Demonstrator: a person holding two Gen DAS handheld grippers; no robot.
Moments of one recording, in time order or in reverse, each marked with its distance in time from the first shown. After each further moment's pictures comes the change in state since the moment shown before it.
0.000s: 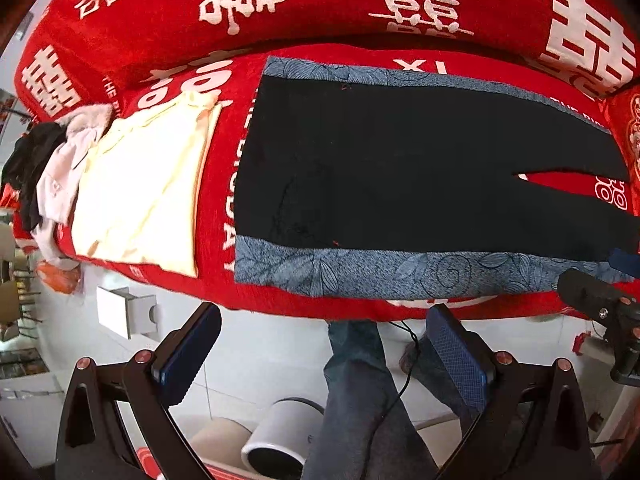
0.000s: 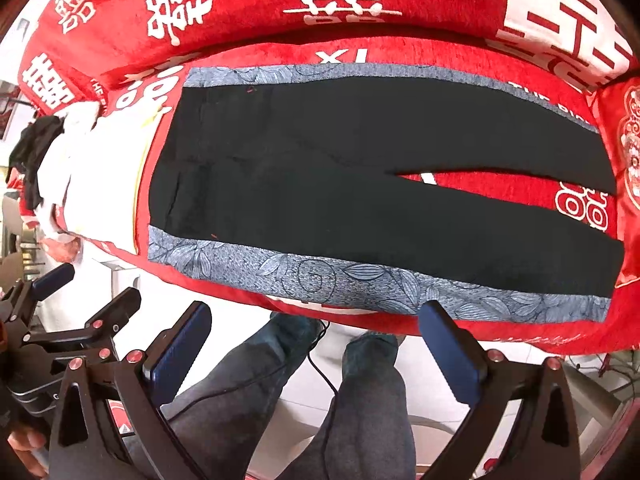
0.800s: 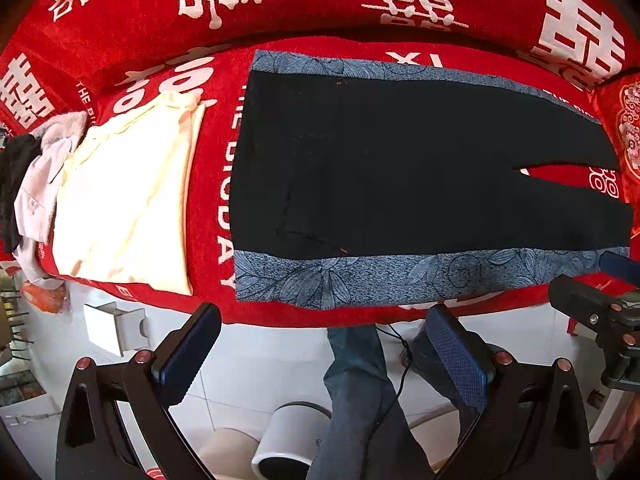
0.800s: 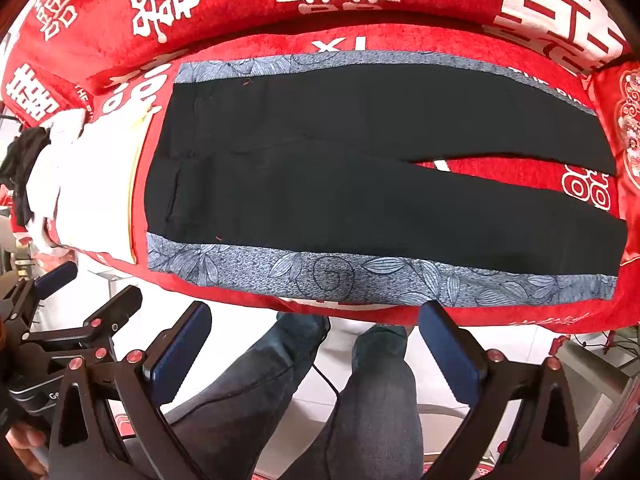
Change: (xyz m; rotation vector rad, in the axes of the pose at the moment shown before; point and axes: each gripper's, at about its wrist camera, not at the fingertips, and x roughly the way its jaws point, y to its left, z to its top) left arm 0.027 0.031 0.019 0.072 0.025 -0.089; right arm 0.018 0.025 0.005 0.071 0.026 -0.030
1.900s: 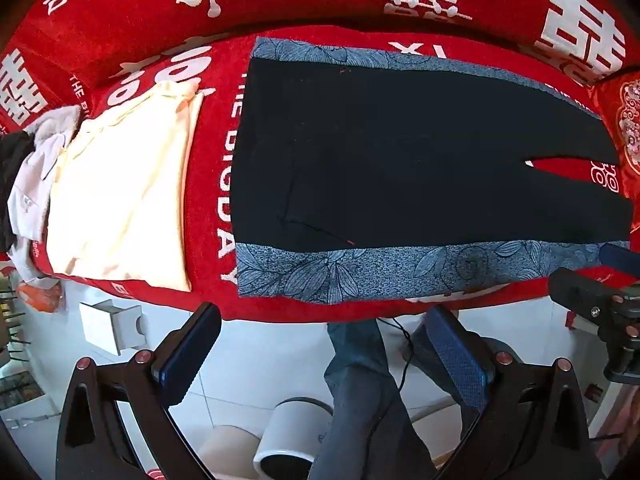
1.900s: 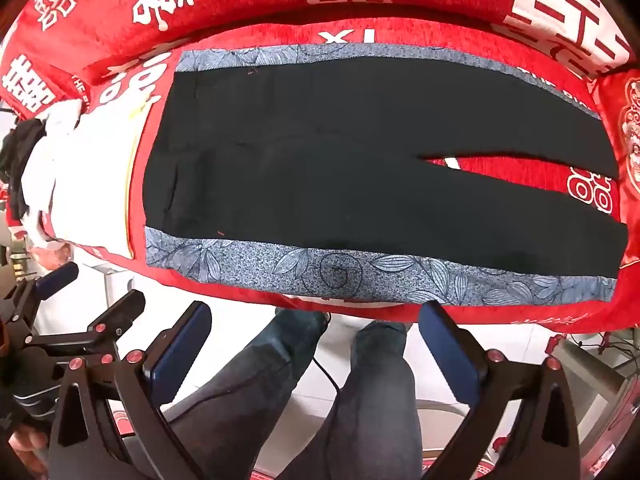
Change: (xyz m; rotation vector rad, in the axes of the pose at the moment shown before) left arm 0.011 0.012 -0.003 0.008 0.017 -0.004; right arm 0.009 0.014 0.003 0.002 0.027 -0.019
